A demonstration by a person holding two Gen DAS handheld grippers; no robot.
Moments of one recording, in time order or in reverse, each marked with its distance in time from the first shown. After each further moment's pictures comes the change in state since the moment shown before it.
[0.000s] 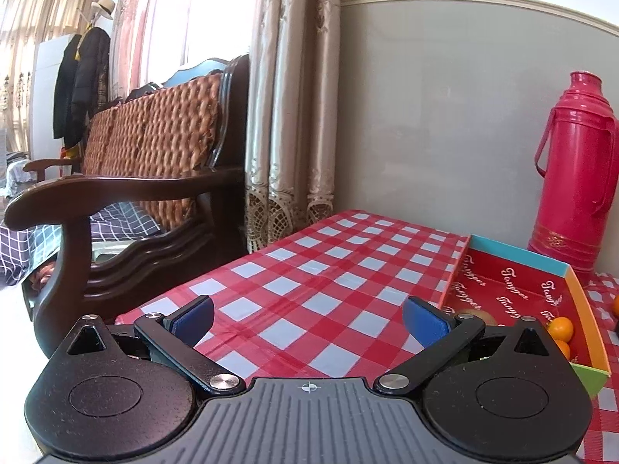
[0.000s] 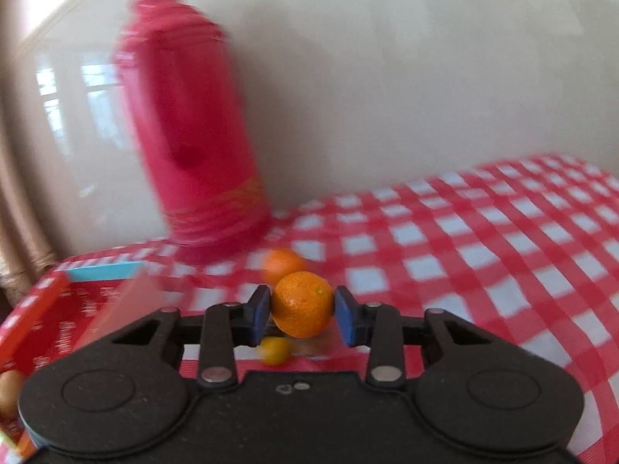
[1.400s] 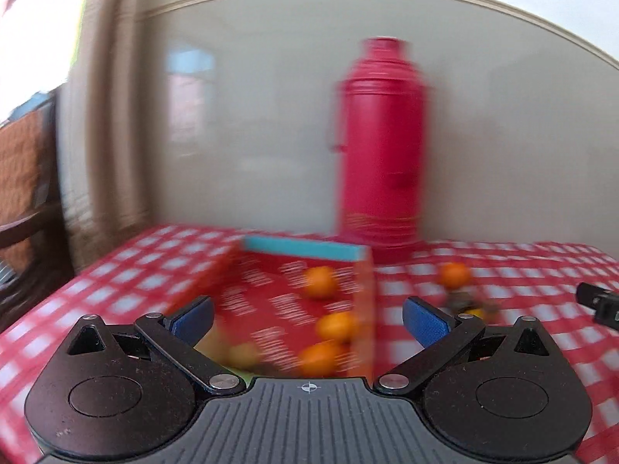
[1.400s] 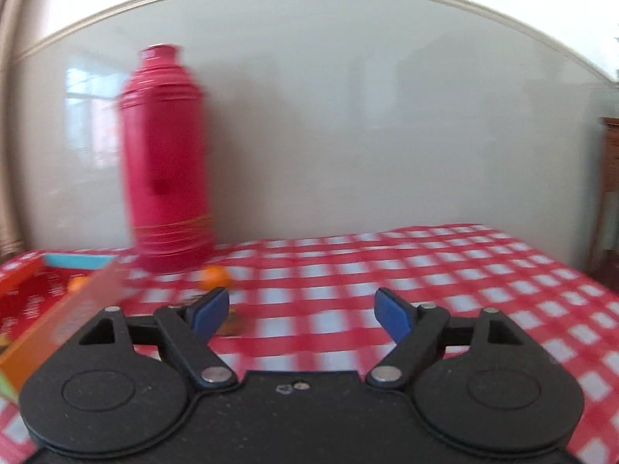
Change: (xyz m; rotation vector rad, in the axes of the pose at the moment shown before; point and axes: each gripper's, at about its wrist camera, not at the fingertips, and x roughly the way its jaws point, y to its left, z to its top) left arm -0.043 -0.165 0.008 0.220 -0.008 -0.465; right arm -0.099 -0.035 -0.028 -0.111 -0.190 -0.242
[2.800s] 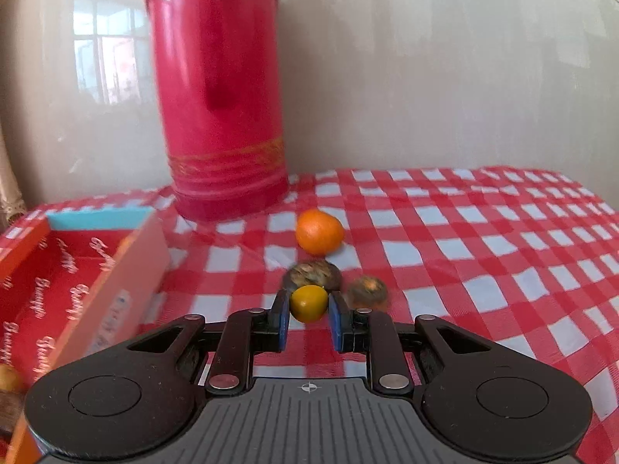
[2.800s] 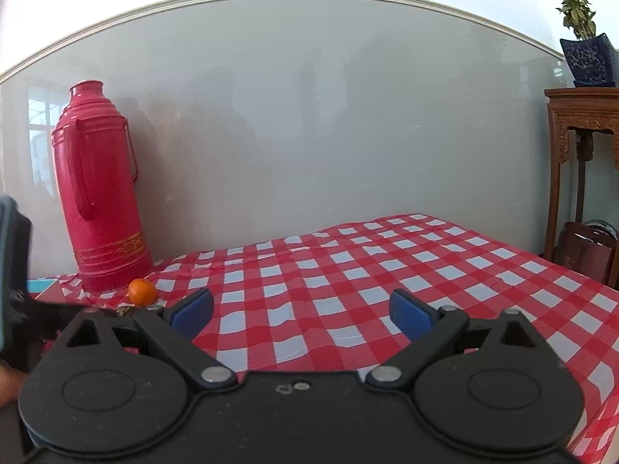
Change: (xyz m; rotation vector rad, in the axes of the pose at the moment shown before) left arm 0.109 -0.156 -0.004 0.103 0.214 -0.107; right arm -0.010 -0.071 -0.012 0.102 -0.026 -0.067
